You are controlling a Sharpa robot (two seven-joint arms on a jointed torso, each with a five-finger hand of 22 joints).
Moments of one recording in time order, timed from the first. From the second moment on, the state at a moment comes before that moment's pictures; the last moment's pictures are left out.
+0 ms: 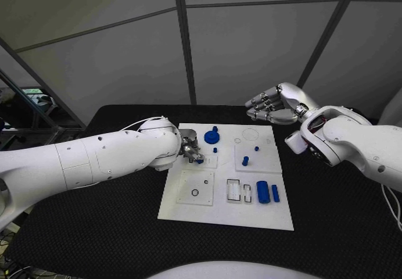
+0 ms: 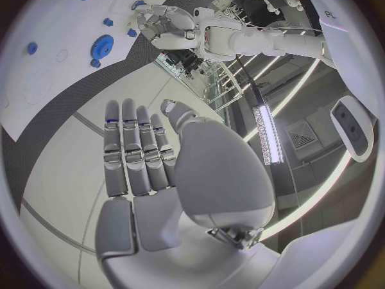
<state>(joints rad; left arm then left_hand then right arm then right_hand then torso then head) 1.25 -0.61 -0.10 1.36 -1.15 0.05 -0.53 1.18 -0.13 0.59 0.19 0.19 0.90 0.06 0.58 0.69 1.27 -0.01 1.10 0.99 1.47 -0.06 1.57 1.31 0.07 1.42 0.04 1.39 1.31 1.22 -0.84 0.06 1.51 -0.87 -0.35 0.16 1.43 -0.12 0.28 0.12 0.36 1.01 0.20 0.07 0.07 1.18 0.13 0.10 0.07 1.21 0.08 0.10 0.31 0.18 0.99 0.19 0.31 0.21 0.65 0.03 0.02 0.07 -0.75</state>
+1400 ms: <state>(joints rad) 1.22 -0.65 -0.11 1.41 -1.10 -0.18 -0.53 1.16 -0.14 0.61 0.17 0.19 0.91 0.06 0.60 0.70 1.29 -0.02 1.13 1.03 1.47 -0.07 1.57 1.31 0.07 1.44 0.04 1.41 1.31 1.22 -0.84 0.06 1.51 -0.87 -0.35 0.16 1.43 -0.11 0.28 0.12 0.36 1.01 0.20 0.07 0.07 1.18 0.13 0.10 0.07 1.21 0.08 0.10 0.31 0.18 0.99 0.19 0.31 0.21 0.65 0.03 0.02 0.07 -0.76</state>
